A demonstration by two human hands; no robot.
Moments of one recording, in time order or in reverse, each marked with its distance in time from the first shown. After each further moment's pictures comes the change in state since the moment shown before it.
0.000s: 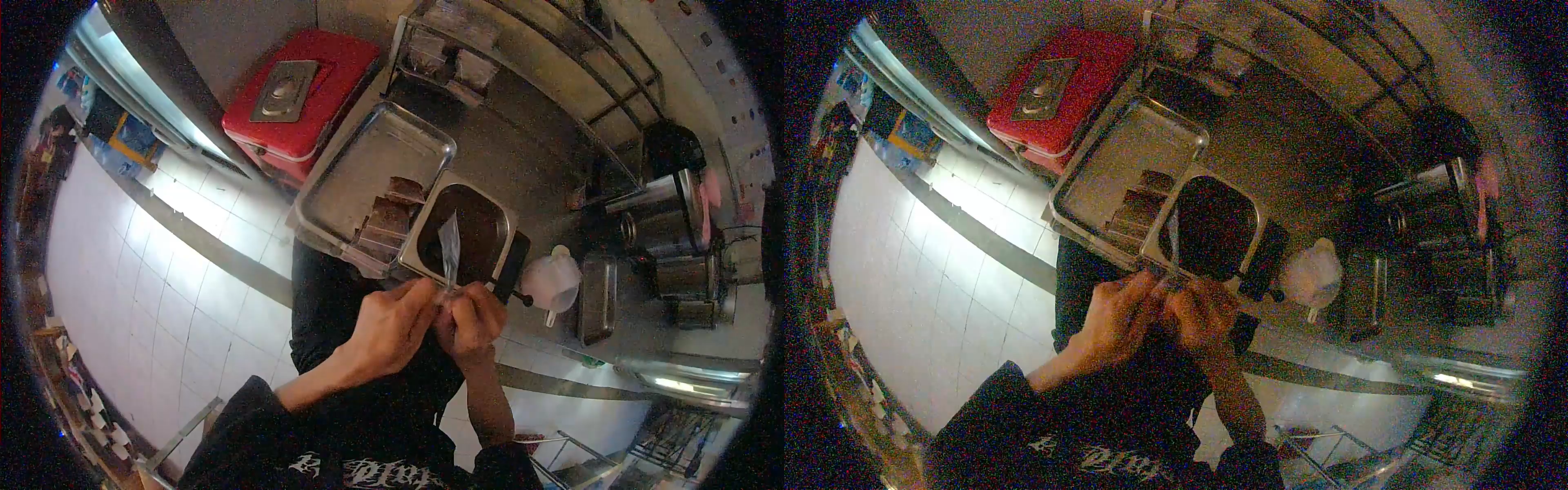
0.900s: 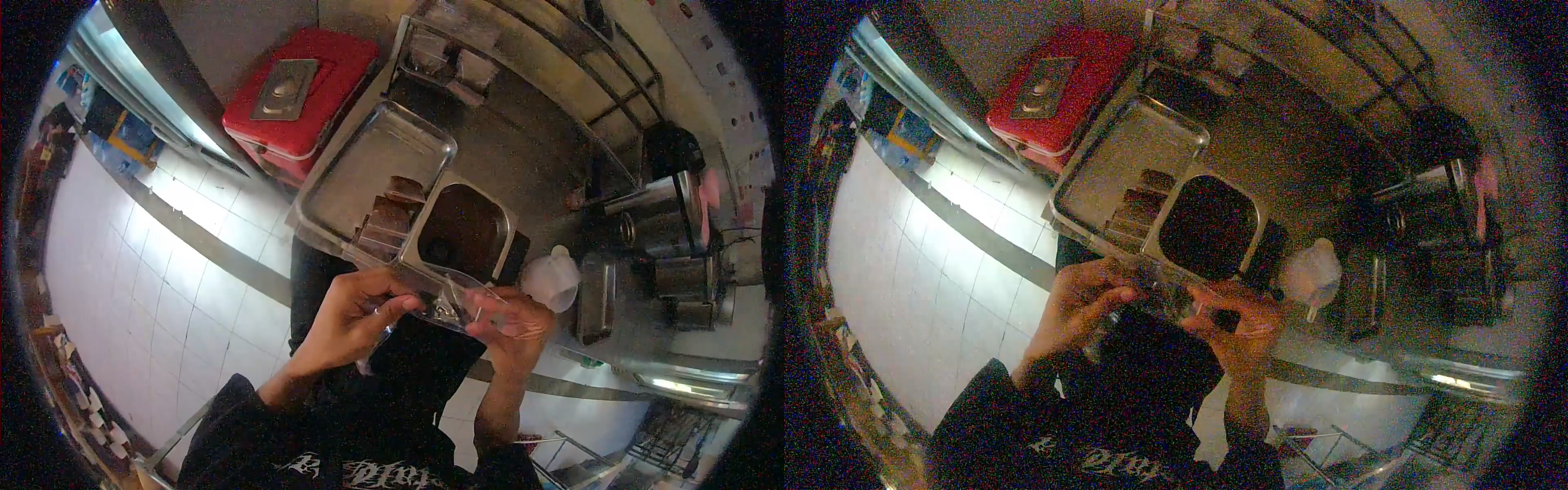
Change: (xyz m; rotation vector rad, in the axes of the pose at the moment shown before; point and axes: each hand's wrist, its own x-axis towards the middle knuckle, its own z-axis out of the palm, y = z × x) left_hand 0.001 -0.002 -0.047 -0.562 -0.152 -0.319; right_hand 0.012 -0.002 -0.049 0.659 -0.049 0.550
